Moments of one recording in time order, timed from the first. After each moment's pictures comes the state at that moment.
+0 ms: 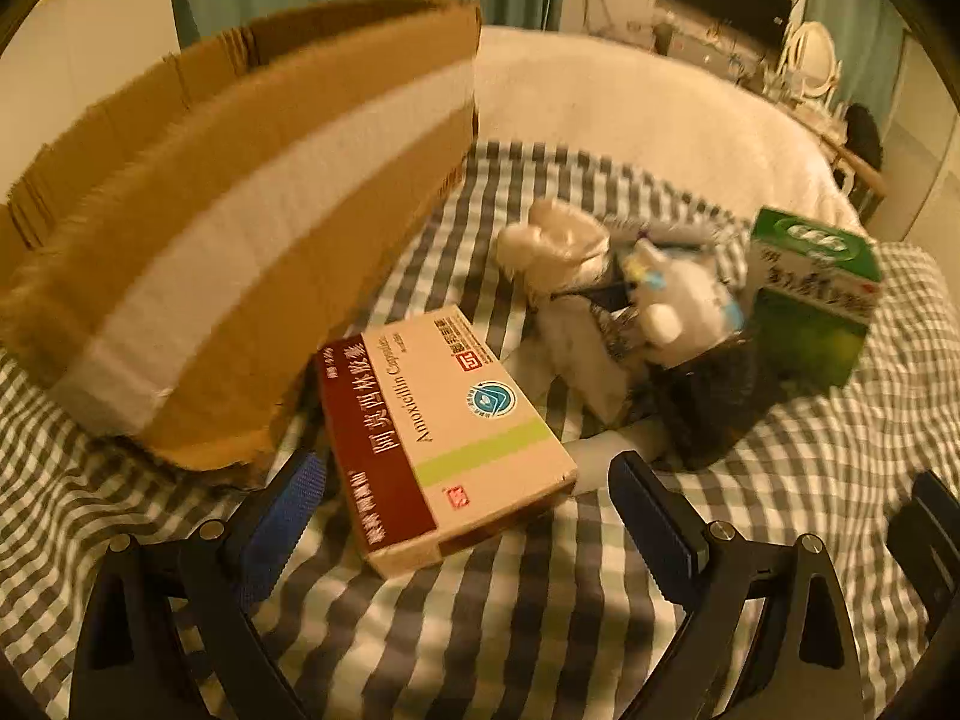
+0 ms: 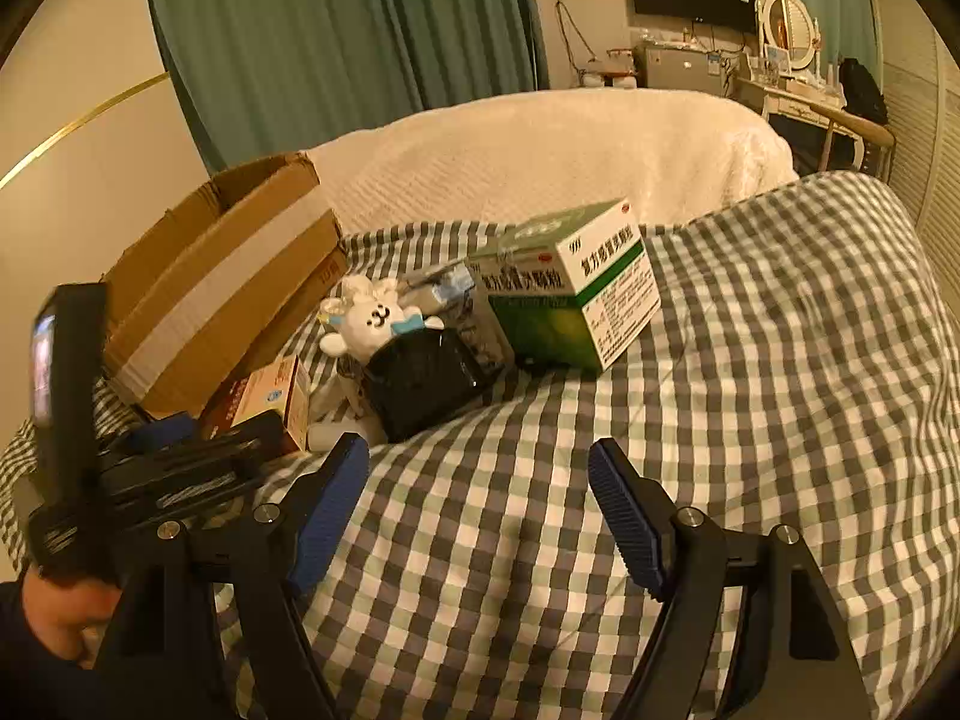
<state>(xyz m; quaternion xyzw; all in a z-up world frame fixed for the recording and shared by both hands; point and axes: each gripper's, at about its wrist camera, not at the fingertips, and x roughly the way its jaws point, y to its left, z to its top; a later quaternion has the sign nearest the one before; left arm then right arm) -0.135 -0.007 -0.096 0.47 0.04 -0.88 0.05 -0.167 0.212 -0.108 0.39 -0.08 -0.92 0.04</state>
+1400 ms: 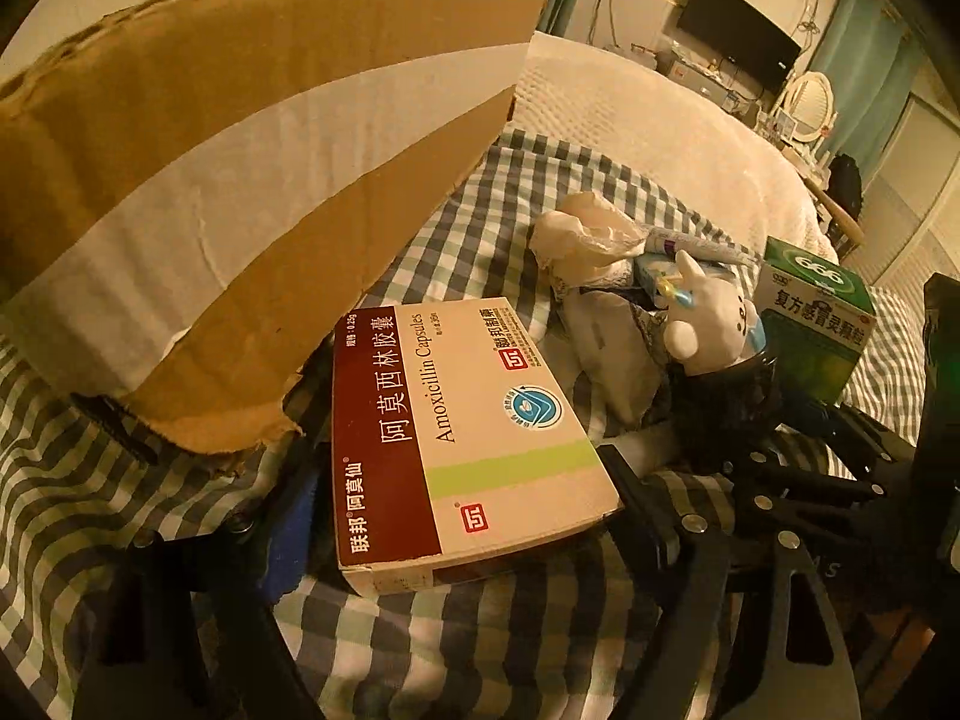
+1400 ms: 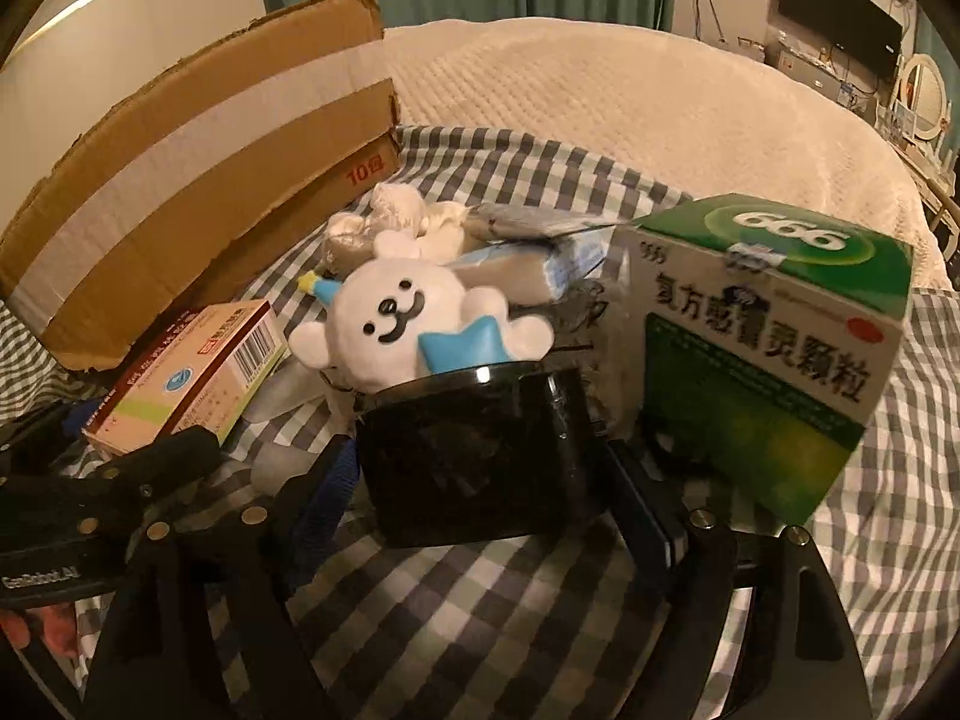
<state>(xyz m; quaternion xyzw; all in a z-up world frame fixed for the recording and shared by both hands) -0.117 -0.044 -0.109 0.46 0.12 -0.88 0.00 -0.275 0.154 -0.169 0.45 0.05 -0.88 0.13</state>
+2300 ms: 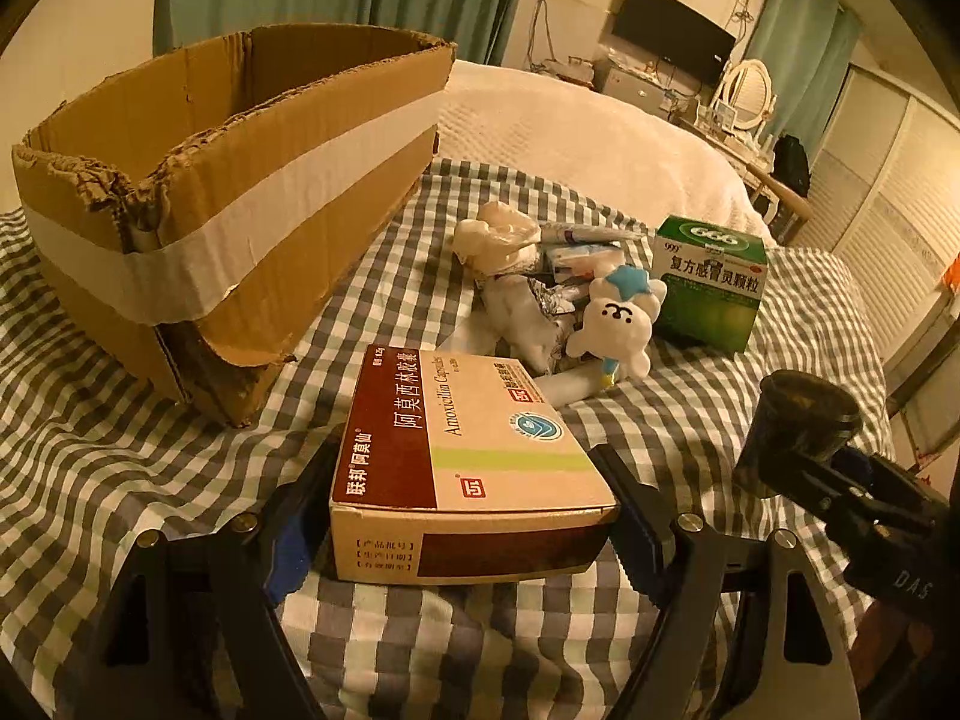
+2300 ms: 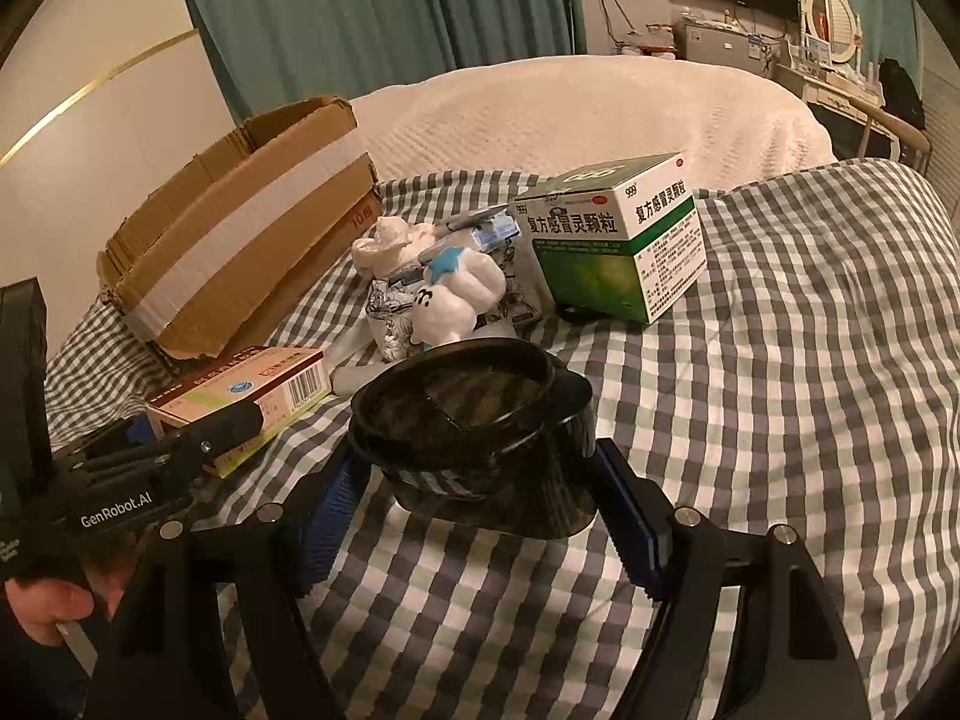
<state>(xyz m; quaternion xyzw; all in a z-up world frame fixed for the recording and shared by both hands) -0.064 -0.030 -0.078 0.43 0.09 -0.90 -0.05 -0.161 0.193 -0.113 0.42 -0.06 -0.90 0.08</state>
